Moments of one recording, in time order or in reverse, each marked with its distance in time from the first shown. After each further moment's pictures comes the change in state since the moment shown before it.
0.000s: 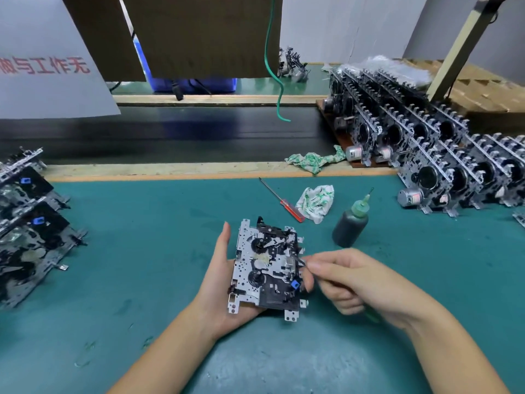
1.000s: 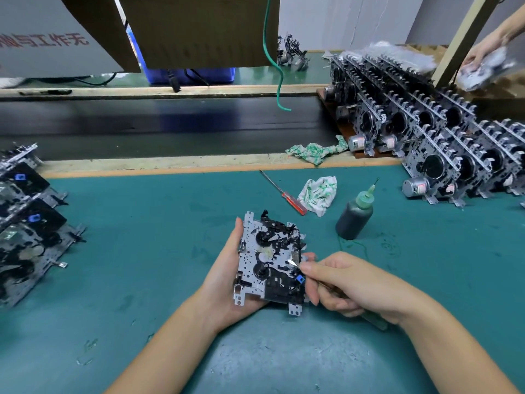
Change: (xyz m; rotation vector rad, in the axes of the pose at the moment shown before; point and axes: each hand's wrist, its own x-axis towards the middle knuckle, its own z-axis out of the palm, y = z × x) left_hand 0.004 0.001 0.006 0.084 -0.007 -0.039; right_hand 0.008 0.006 0.006 -0.186 0.035 0.181
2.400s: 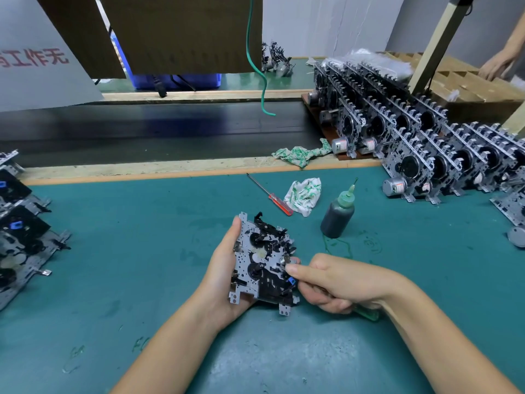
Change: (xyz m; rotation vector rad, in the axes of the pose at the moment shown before) left_hand -0.001 -0.003 0.019 0.116 0.202 0.114; right_hand 0.002 0.004 -0.007 -0.209 -0.075 0.046
